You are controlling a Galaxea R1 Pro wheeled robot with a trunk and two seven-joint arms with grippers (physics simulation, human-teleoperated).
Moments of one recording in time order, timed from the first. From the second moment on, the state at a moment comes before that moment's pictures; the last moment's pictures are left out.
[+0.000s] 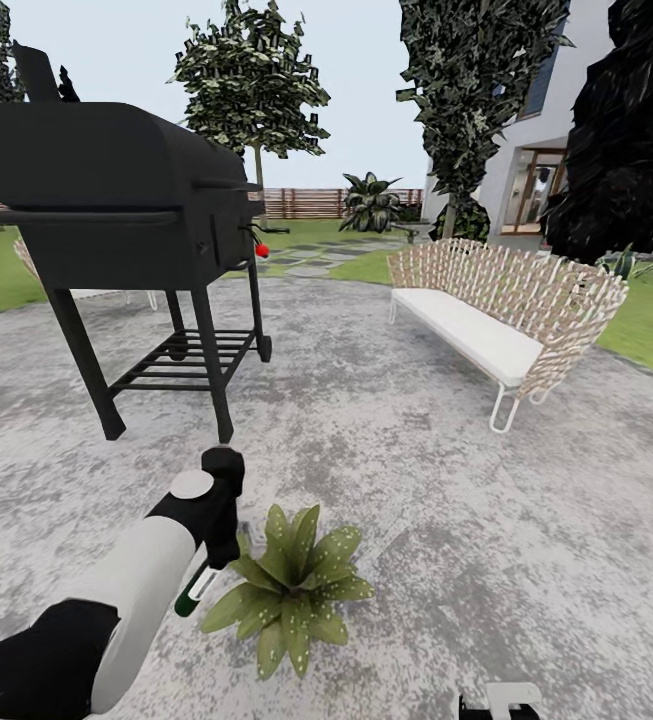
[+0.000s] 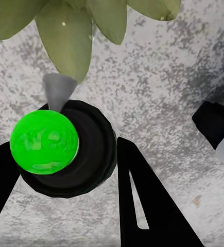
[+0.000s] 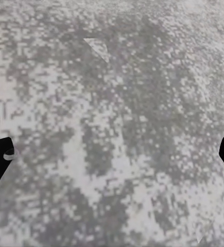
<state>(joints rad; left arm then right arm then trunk) -0.95 -0.10 -0.11 -0.57 -1.63 0.63 -1.55 -0.41 -0.03 0.19 -0.03 -0.08 -0.41 -0.25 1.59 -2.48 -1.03</state>
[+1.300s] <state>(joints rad) -0.84 -0.06 -0.04 -0.57 -1.61 0.67 -1.48 -0.41 -0.03 0.19 -0.03 -0.08 -0.41 -0.25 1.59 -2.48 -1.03</state>
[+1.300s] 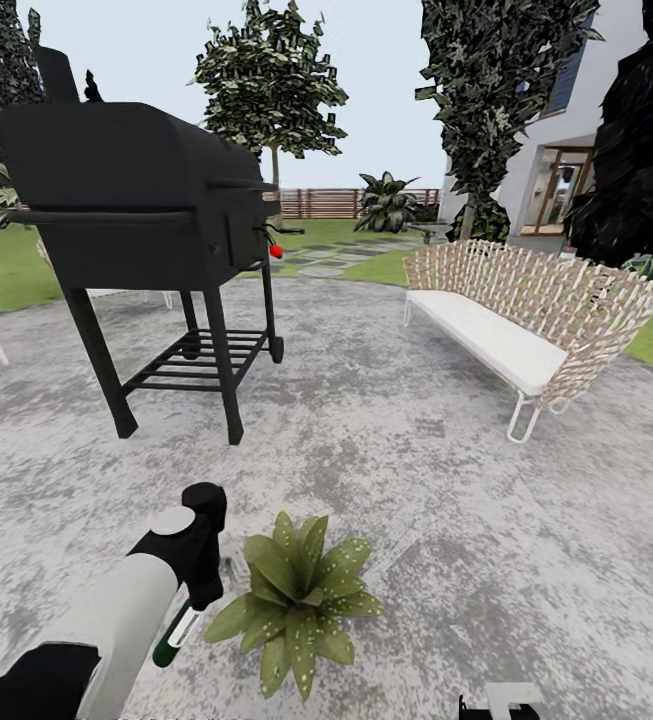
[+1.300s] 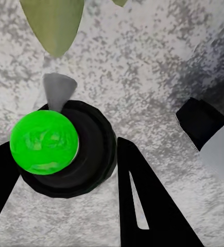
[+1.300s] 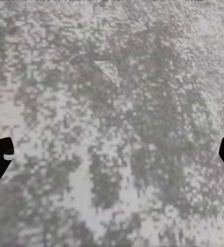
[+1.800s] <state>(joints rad) -0.84 -0.06 -0.03 -0.57 -1.61 0.67 -1.44 -0.41 -0.03 0.19 -0.03 -0.08 -0.41 -0.25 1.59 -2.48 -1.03</state>
